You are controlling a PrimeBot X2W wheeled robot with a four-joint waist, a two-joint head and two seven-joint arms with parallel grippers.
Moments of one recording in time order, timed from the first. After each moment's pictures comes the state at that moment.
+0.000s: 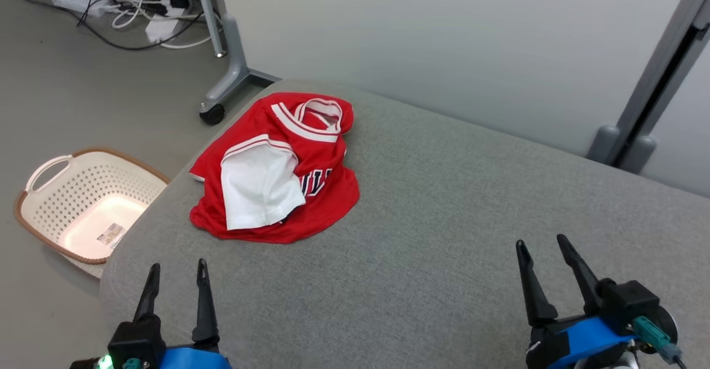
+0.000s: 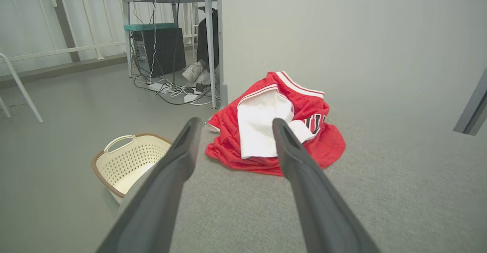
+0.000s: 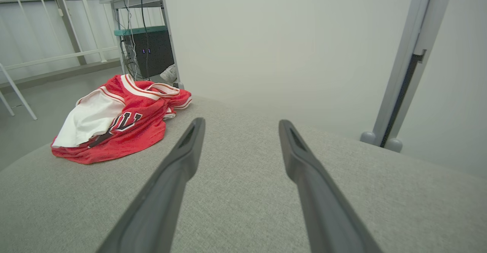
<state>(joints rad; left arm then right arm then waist) 0.04 0.19 -0.21 0.16 -0.25 0.15 -0.21 -0.03 -0.05 0.01 0.21 0.11 0.13 -0.21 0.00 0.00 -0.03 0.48</state>
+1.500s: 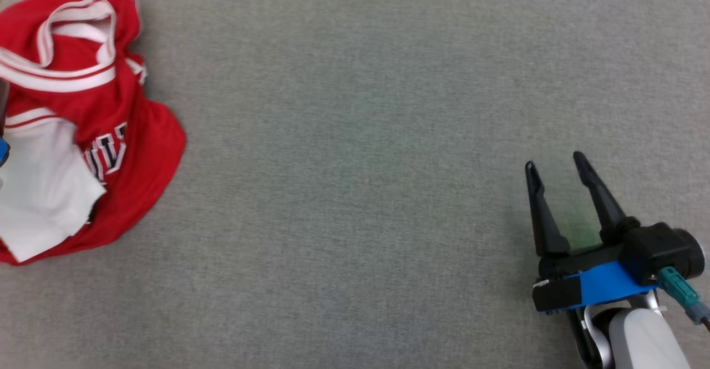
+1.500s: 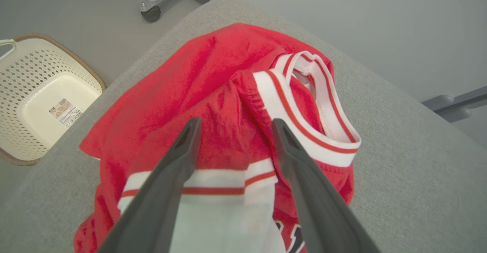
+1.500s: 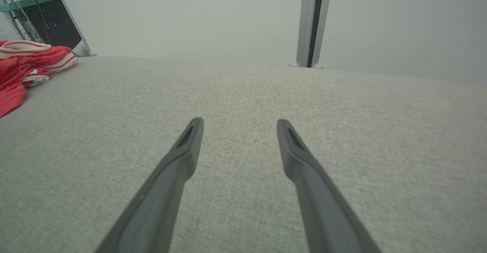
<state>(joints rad) -0.63 0.50 0.07 0.36 -0.73 0.12 0.62 -0.17 -0.05 0.02 0.04 0.03 0.13 -0.18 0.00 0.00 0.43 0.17</state>
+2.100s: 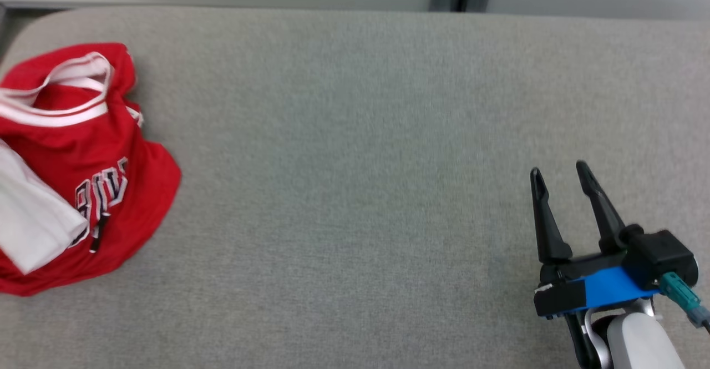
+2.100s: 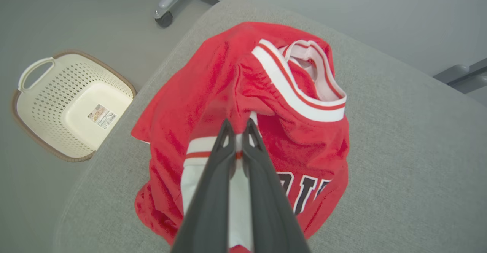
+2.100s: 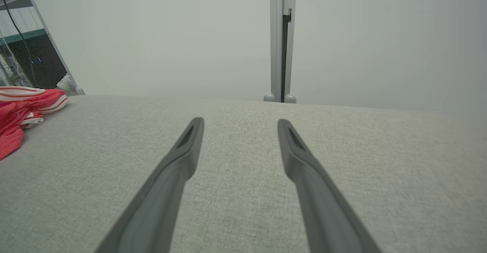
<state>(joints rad) -0.50 0.61 0.04 0.31 -0.69 0.17 0.77 -0.18 -0.05 0.01 0.12 0.09 0.13 -0.23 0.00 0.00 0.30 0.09</state>
